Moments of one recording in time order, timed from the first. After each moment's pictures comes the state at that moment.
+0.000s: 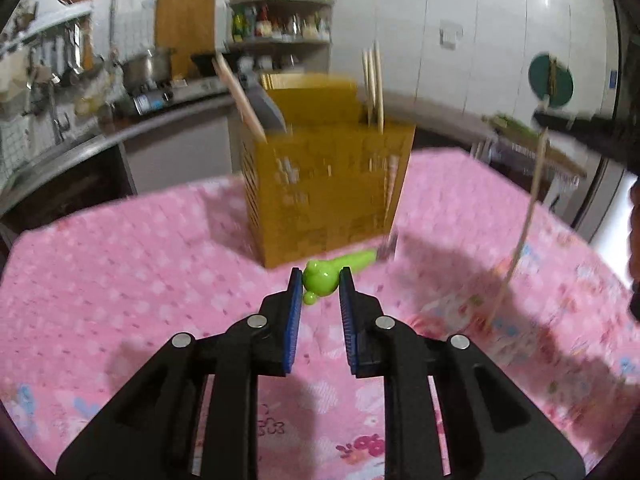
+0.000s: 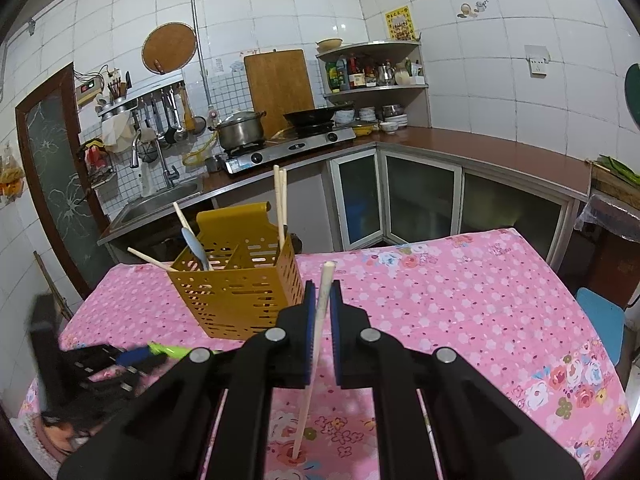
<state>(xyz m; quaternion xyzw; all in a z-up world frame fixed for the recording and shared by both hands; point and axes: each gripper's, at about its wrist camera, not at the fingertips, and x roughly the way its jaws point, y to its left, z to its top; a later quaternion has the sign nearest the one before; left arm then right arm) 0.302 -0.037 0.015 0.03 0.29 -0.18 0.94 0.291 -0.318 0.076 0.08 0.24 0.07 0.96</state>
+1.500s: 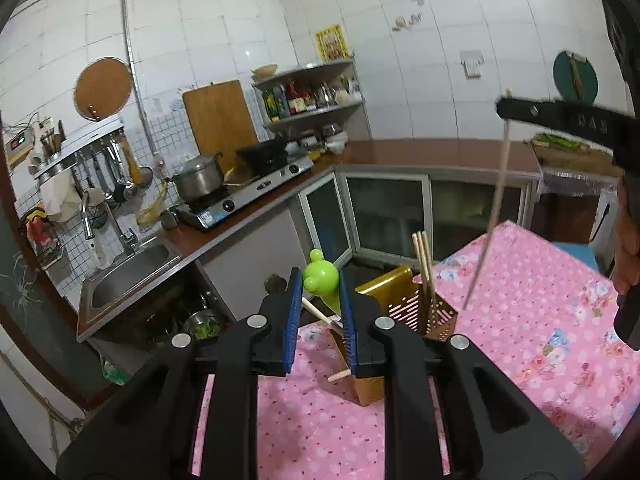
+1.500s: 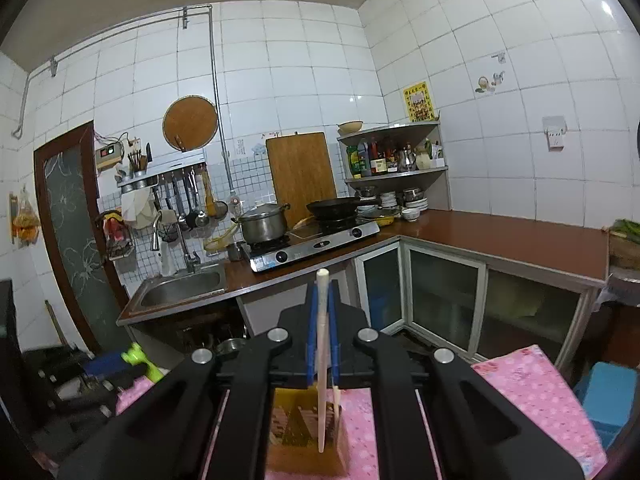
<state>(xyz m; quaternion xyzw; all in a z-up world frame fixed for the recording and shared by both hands) 0.348 -0.064 0.198 0.15 0.21 -0.09 0.96 0.352 -0.284 0.232 0.10 0.11 0.08 0.99</state>
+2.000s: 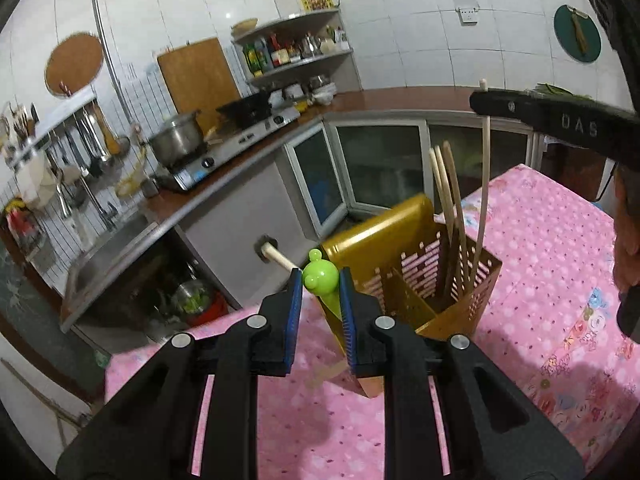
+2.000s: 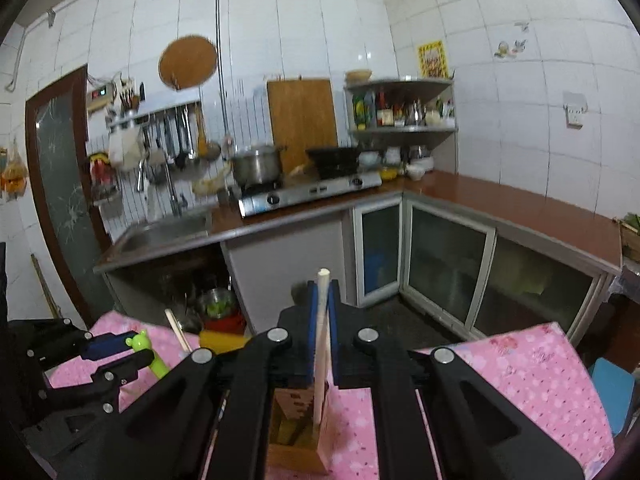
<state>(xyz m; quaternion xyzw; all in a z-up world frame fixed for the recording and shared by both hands) 0.409 -0.067 0.113 0.17 0.29 -0.10 0.94 0.431 -0.256 0.137 0.05 0.20 0.09 0.97</state>
